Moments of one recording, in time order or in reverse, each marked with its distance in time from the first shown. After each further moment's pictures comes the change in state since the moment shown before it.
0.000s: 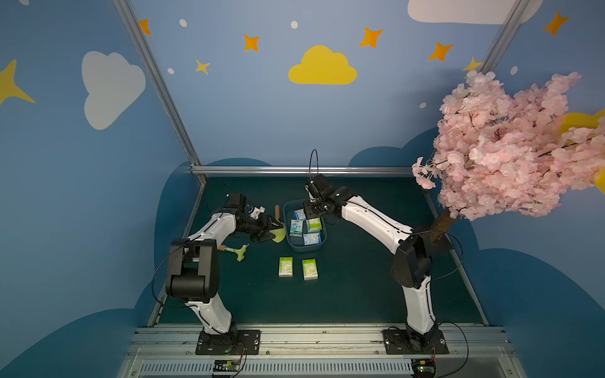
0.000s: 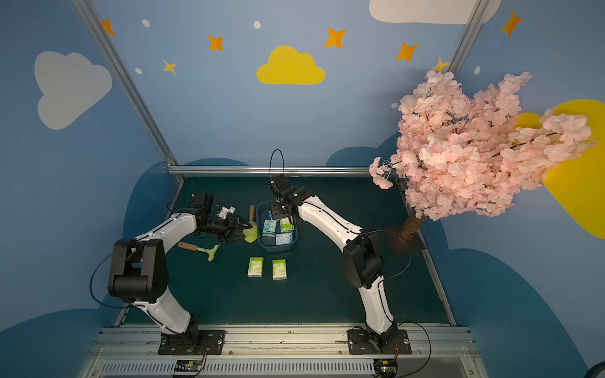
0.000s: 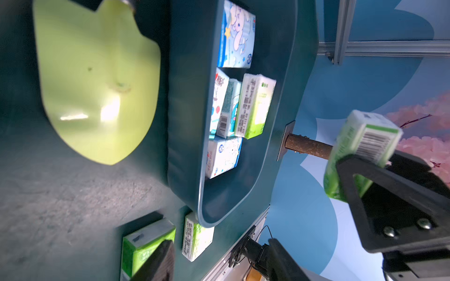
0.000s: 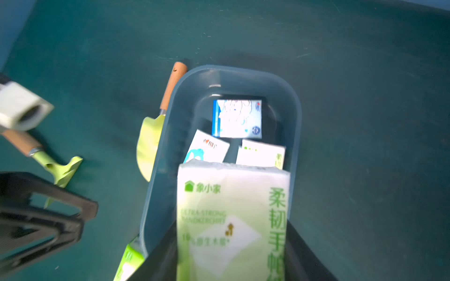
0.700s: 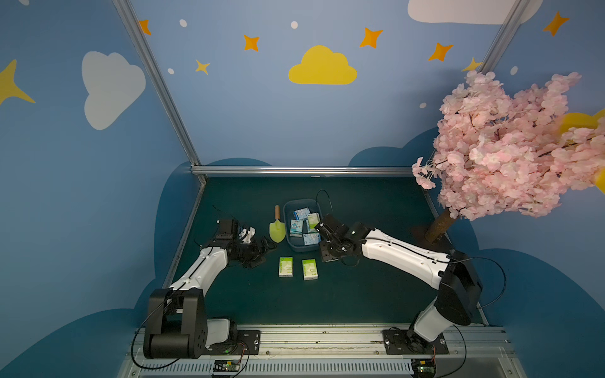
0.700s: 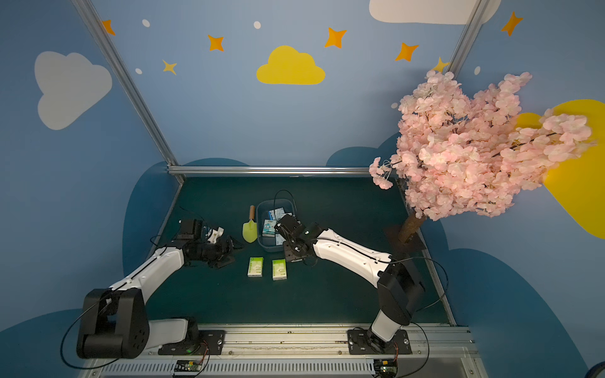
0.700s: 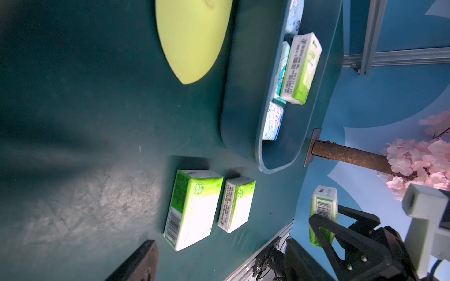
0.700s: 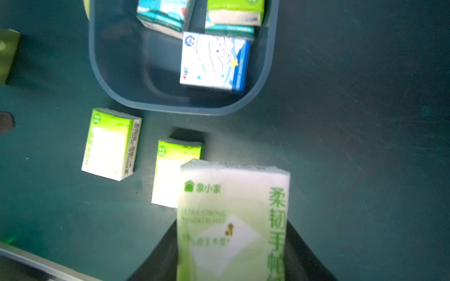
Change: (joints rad) left arm 0.011 -0.379 -0.396 0.105 -0.150 -0.065; right arm 0.160 -0.370 -0.597 -0.036 0.047 0.257
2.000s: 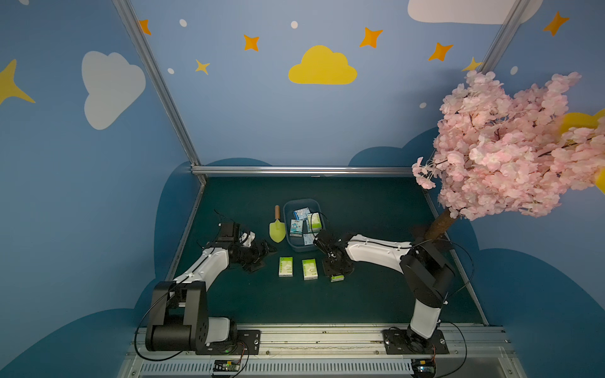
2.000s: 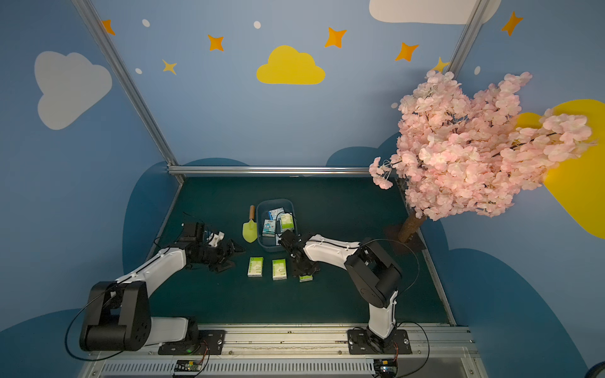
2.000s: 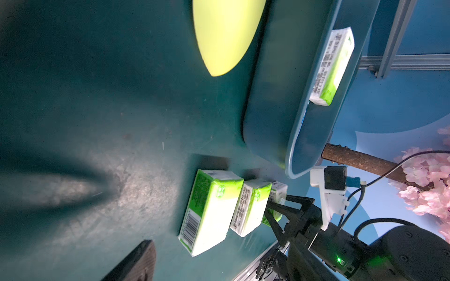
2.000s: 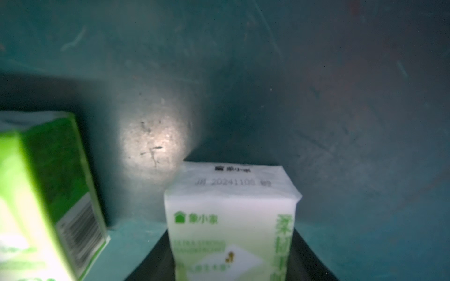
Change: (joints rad) left arm 0.005 0.043 -0.034 0.029 -0.008 -0.004; right arm -0.048 0.201 -0.119 0.037 -0.088 0.028
